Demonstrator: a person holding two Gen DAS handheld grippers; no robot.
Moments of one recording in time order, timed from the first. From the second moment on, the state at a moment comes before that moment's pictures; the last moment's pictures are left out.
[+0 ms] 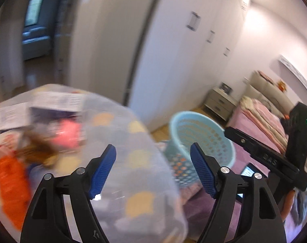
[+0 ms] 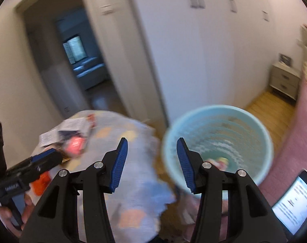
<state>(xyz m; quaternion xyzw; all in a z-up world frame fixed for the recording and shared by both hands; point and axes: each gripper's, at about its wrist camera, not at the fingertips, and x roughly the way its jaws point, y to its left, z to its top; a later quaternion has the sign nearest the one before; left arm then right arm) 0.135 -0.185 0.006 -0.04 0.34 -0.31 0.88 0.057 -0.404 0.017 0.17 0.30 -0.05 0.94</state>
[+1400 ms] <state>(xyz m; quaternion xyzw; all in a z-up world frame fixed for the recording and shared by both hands) 0.129 0.014 -0.053 -0.08 0.40 -0.12 0.90 0.129 -0.161 -0.059 0.02 0.45 0.16 0.88</state>
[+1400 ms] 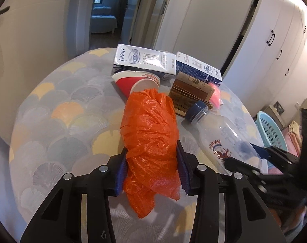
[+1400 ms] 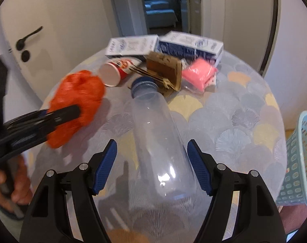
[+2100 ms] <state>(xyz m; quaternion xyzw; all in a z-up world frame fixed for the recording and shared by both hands) 0.111 -0.022 -0.014 -0.05 0.36 -0.16 0.92 0.093 -0.188 -0.021 0.05 0.39 0.16 0.90</state>
